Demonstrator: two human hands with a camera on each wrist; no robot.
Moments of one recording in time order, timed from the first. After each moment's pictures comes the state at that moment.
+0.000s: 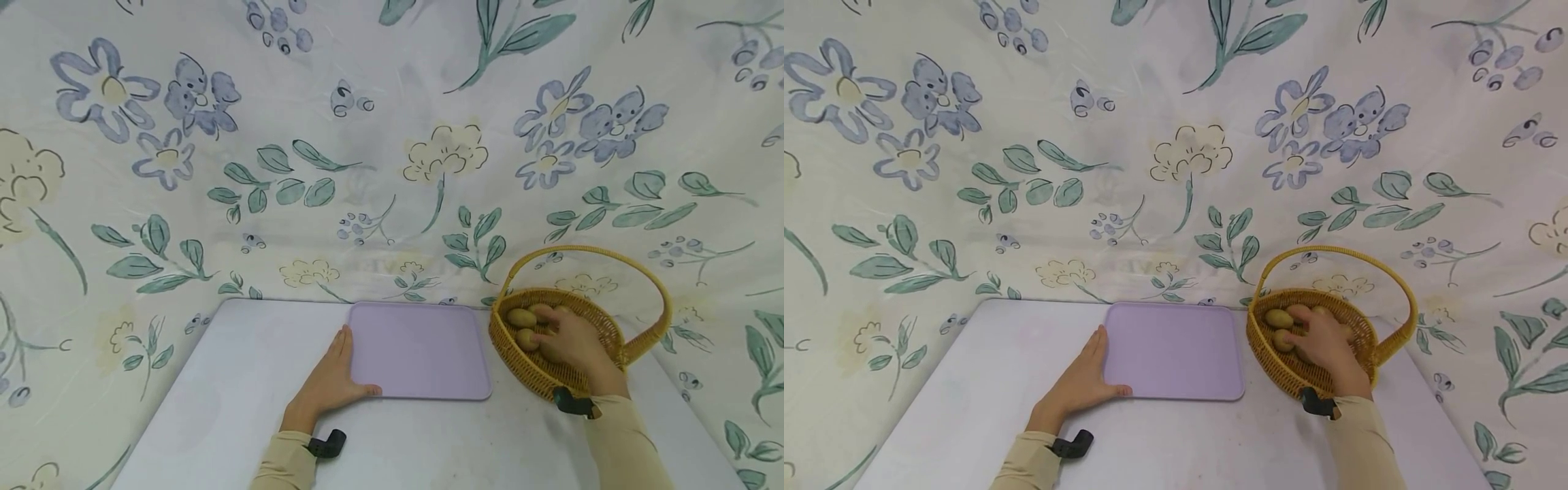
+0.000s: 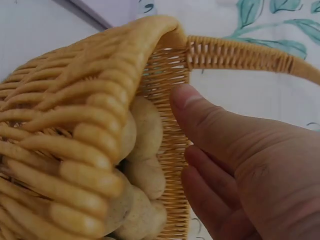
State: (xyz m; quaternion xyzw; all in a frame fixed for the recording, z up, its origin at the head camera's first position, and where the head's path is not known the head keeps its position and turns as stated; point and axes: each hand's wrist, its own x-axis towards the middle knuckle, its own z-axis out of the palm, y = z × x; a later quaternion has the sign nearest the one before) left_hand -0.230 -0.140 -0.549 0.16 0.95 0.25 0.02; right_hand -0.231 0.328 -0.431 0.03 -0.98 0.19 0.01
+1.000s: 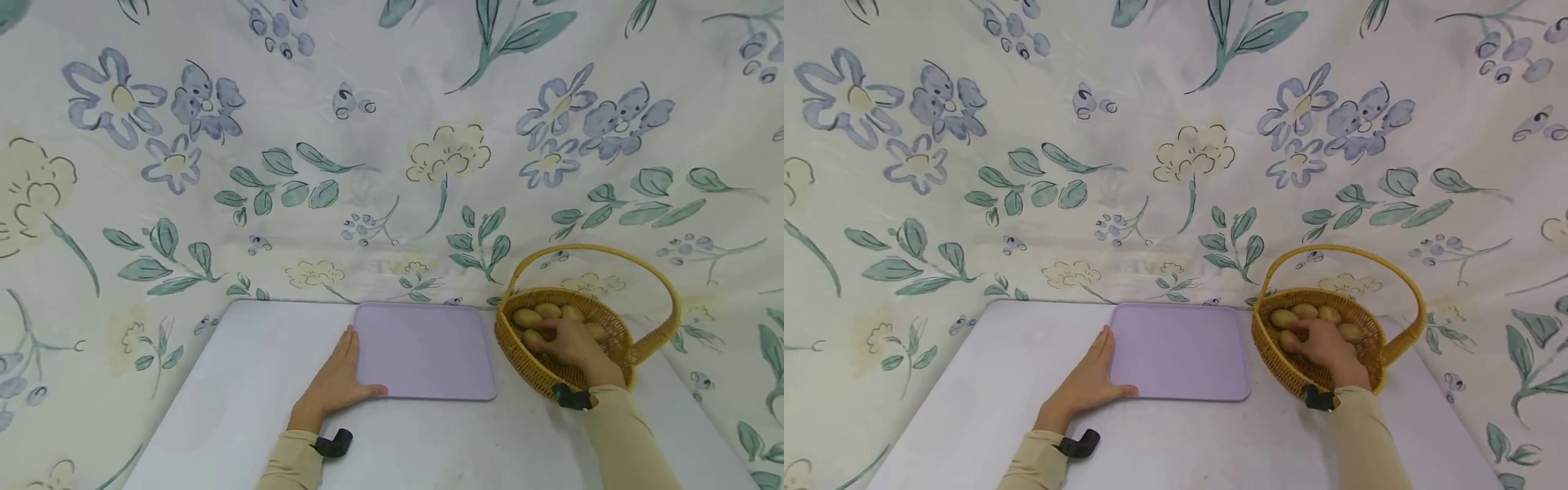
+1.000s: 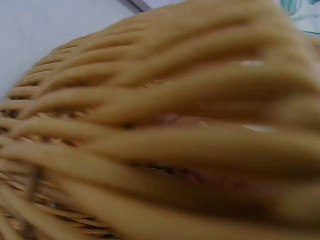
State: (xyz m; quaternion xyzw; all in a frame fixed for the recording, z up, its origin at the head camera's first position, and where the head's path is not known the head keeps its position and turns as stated) left_hand -0.226 -0.139 -0.545 0.17 0.95 0.26 0.01; right_hand -0.247 0.341 -0.463 0.06 -0.97 0.21 -0.04
